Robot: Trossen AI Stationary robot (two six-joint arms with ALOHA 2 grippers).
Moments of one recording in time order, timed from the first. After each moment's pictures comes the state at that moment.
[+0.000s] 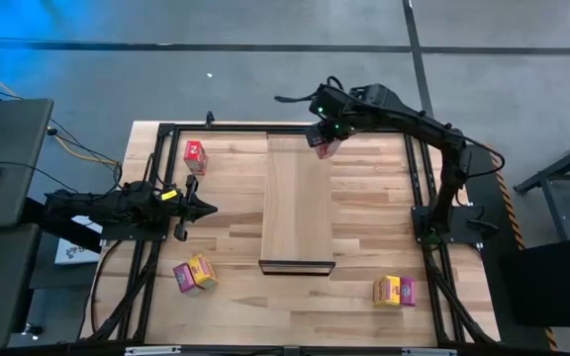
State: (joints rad) left arm -0.04 0.01 0.02 0.02 0.01 -0.04; right arm -0.34 1.82 2.10 -1.45 0.26 0.78
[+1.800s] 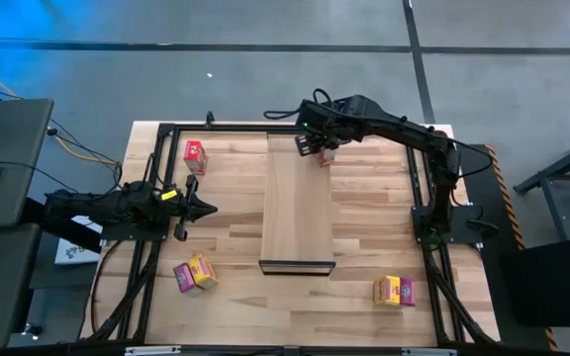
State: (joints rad) left arm -0.04 0.01 0.02 0.02 0.01 -0.04; right arm -0.29 1.90 2.09 -1.44 0.30 0.87
